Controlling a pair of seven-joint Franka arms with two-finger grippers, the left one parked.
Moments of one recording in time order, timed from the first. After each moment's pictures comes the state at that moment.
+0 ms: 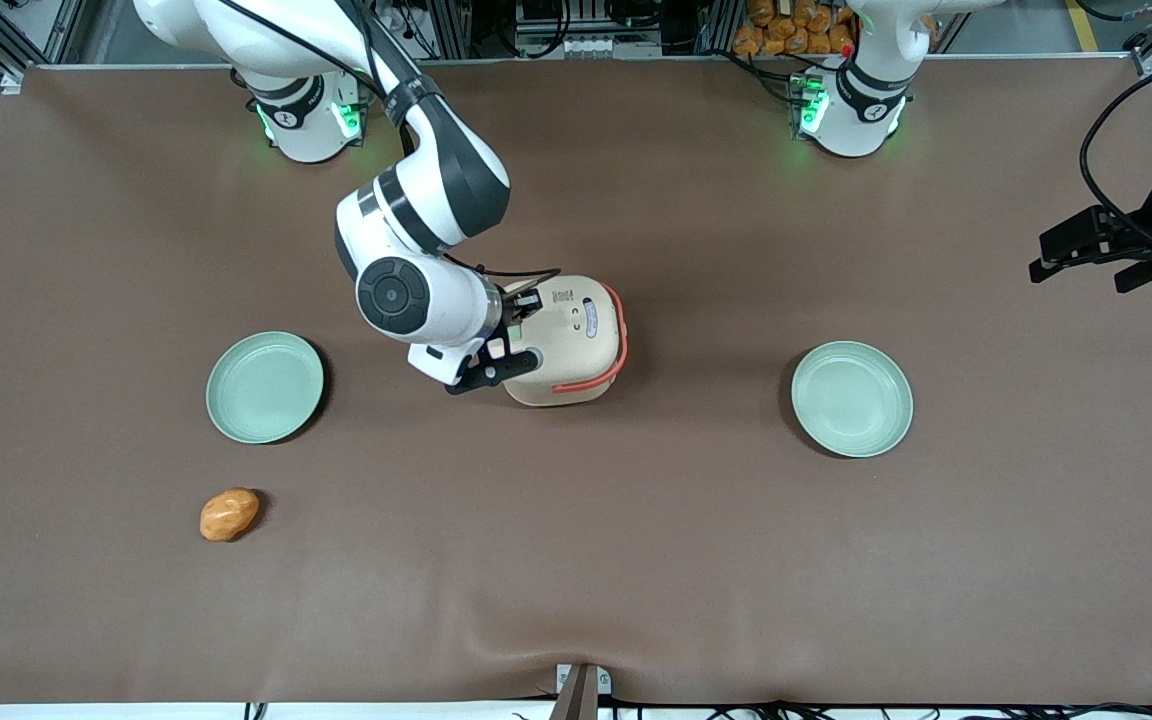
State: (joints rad) arm 0.66 0.53 -0.10 -1.50 0.44 1.82 0.16
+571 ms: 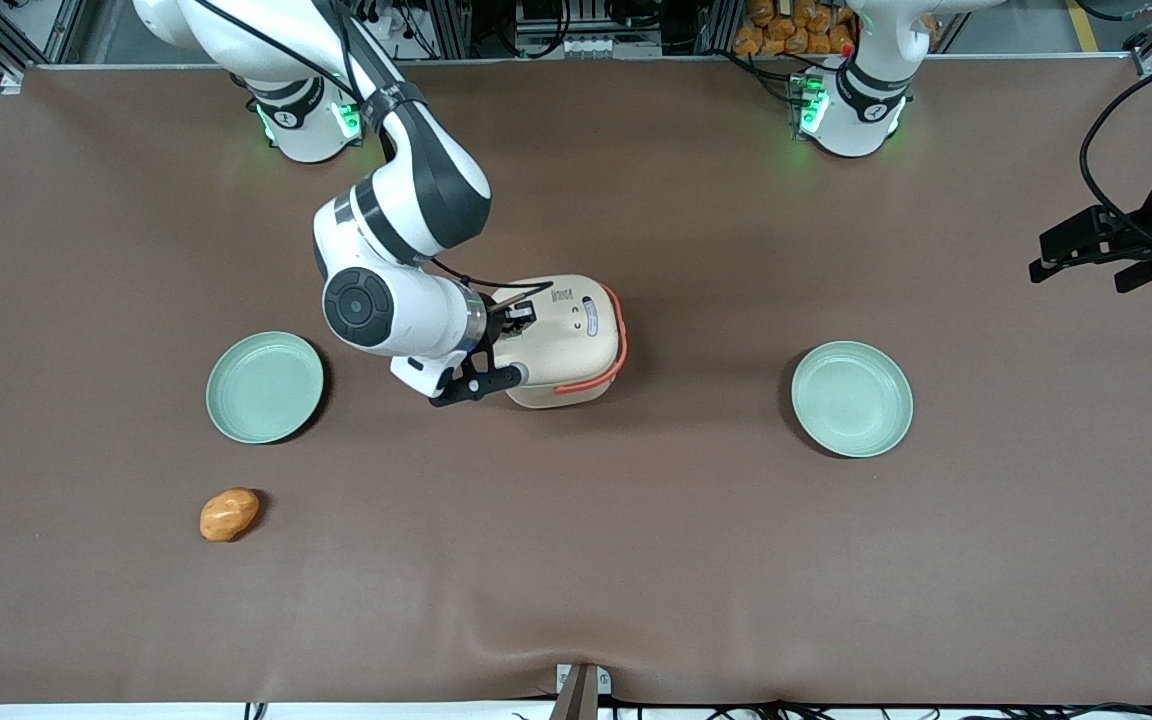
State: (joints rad) arm 0.64 0.53 -0.11 -1.47 0.49 1.82 0.16
